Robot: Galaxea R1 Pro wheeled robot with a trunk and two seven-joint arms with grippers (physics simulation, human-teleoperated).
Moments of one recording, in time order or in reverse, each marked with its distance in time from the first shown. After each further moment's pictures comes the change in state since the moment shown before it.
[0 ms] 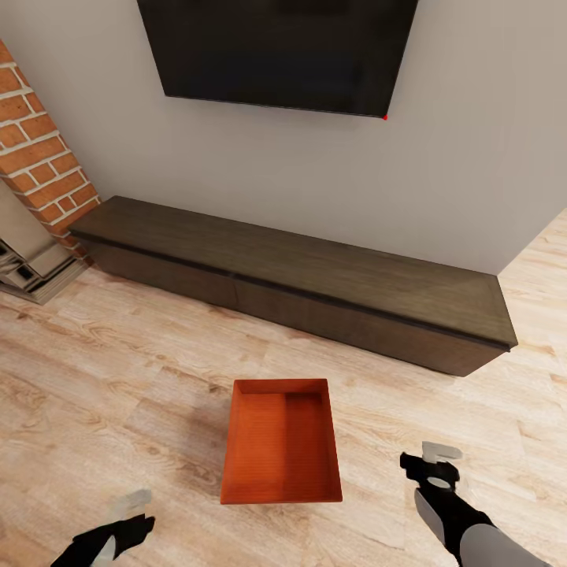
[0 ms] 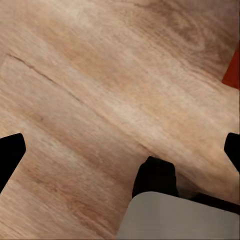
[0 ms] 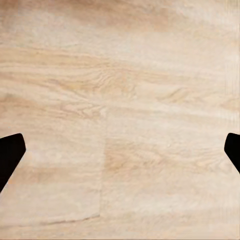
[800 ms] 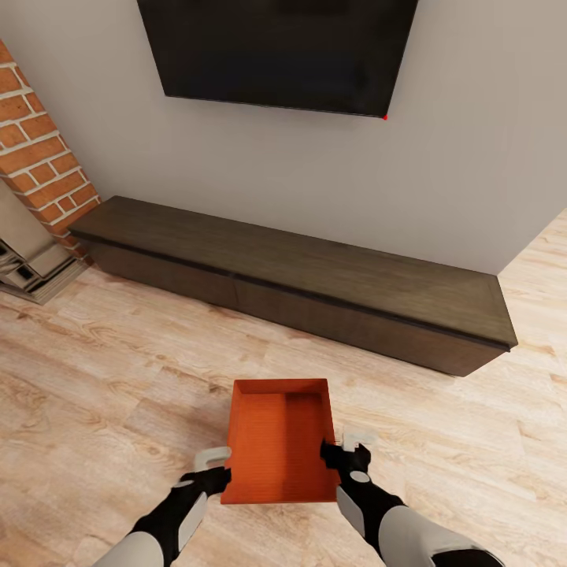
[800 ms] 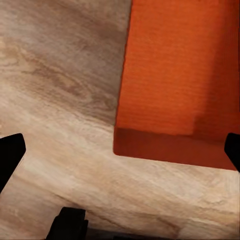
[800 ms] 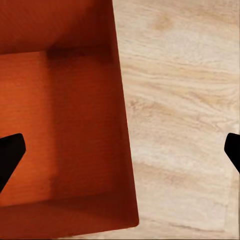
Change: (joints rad) left arm -0.157 -0.276 -0.054 0.071 -0.133 -0.127 0.120; right arm -0.088 0.286 0.005 0.150 0.097 -0.141 0.045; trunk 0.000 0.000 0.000
